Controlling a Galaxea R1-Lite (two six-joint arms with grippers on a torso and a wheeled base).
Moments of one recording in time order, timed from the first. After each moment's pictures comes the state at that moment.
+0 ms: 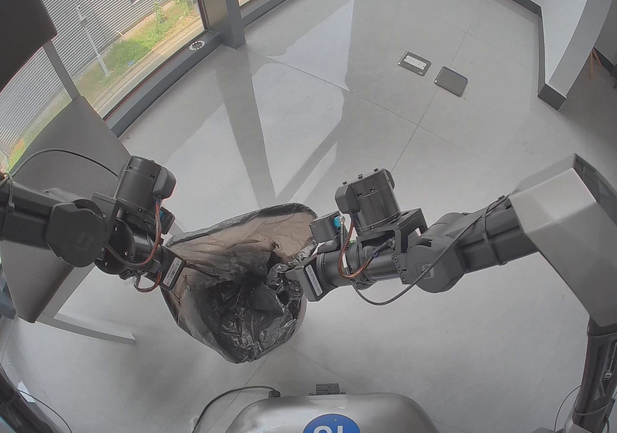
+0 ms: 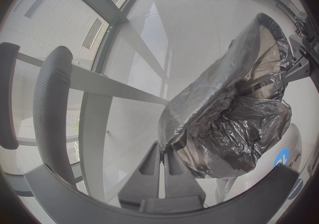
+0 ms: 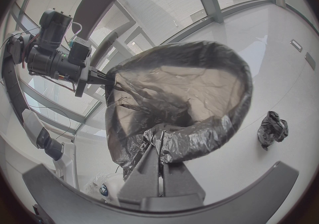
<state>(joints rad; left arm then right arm) -0.35 1.76 -1.03 0.17 0.41 0.22 0.70 2.23 -1.41 -0.19 0.29 0.04</state>
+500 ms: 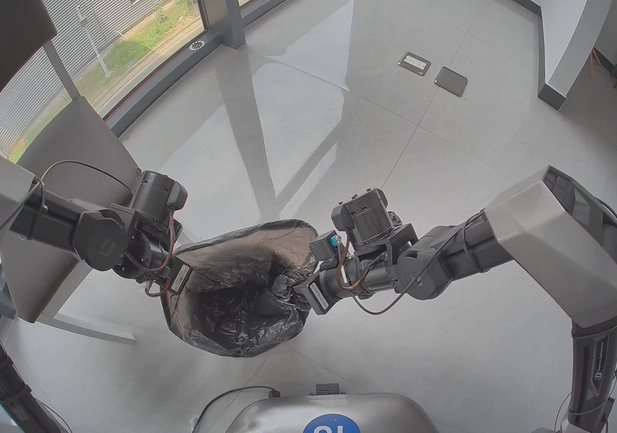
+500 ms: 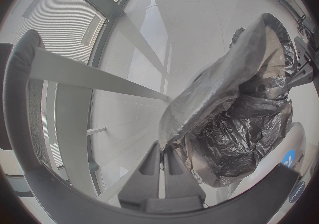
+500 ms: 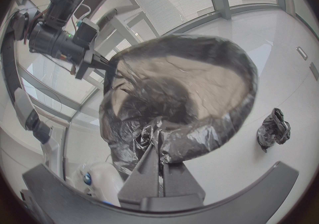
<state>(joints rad) -0.33 1.86 -1.03 0.11 0.41 0.22 0.69 2.31 -1.42 -0.18 0.27 -0.07</state>
